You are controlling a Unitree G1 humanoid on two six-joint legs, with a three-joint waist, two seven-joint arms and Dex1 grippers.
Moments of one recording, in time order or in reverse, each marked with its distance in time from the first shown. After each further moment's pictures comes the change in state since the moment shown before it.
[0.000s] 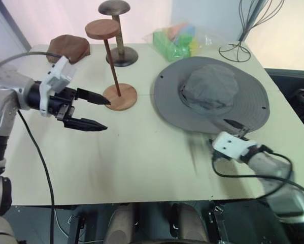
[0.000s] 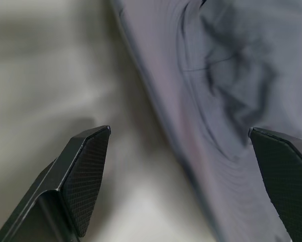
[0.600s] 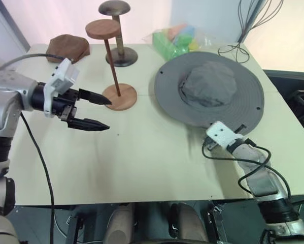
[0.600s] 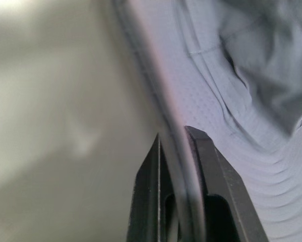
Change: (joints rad) left arm 0.020 -0.018 0.016 -0.010 0.018 0.000 0.031; right arm -0.136 0.172 -0.039 0.171 0.228 0.084 -0.016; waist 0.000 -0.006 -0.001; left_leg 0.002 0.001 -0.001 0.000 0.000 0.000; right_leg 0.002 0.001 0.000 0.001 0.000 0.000
